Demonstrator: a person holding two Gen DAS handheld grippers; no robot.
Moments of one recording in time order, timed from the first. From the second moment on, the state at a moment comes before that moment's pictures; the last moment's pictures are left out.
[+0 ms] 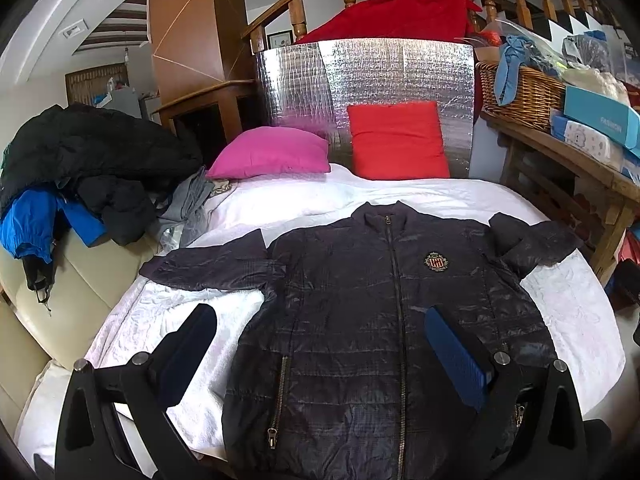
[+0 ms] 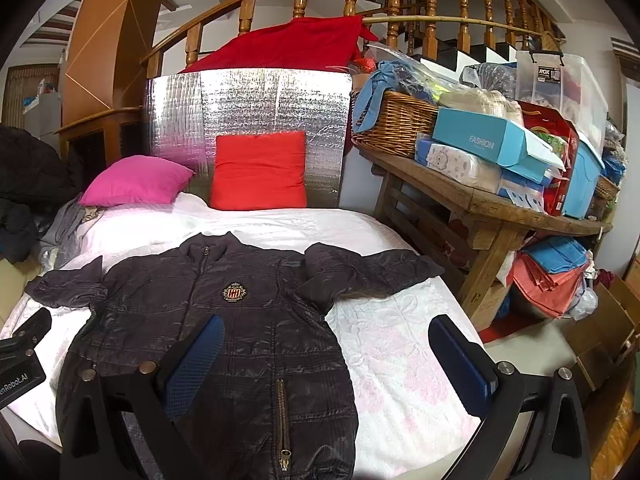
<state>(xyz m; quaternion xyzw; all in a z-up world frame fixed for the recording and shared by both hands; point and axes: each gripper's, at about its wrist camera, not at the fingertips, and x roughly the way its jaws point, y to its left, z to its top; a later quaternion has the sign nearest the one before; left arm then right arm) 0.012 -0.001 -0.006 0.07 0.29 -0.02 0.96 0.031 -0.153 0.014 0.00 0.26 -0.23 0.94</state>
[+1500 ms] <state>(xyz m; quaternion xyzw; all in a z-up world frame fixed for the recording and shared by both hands) 0.042 0.001 -0.018 0.07 0.30 -0.02 0.95 0.064 -0.150 -0.001 -0.01 0.28 -0.23 0.93</state>
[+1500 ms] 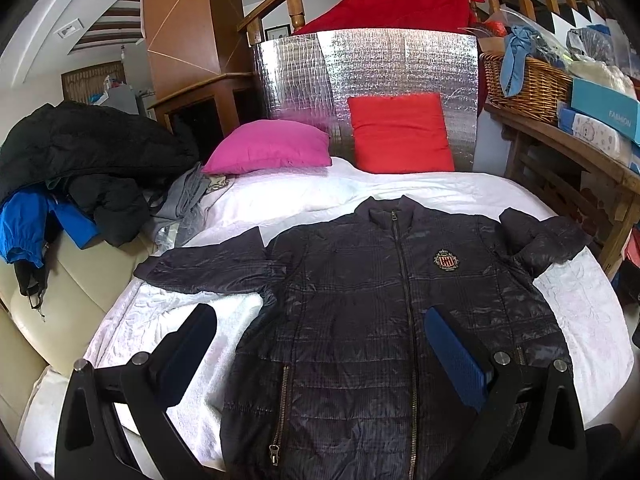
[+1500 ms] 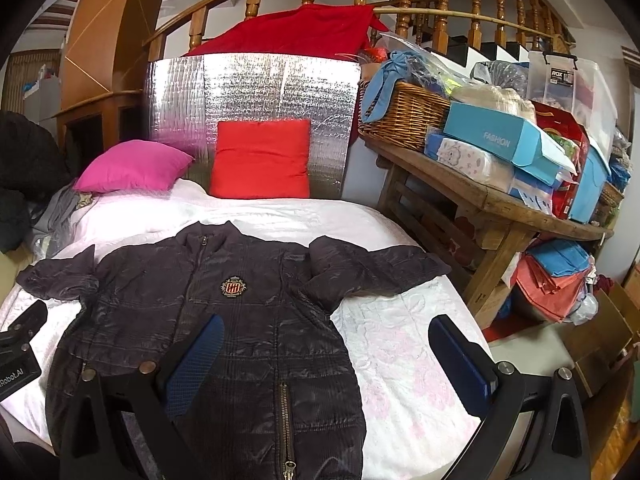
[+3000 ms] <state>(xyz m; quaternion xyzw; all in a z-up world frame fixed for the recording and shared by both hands) 0.245 0.000 -0.159 0.09 0.41 0.05 0.91 0.286 -0.617 -0.216 0.43 0.31 -0.33 0.78</state>
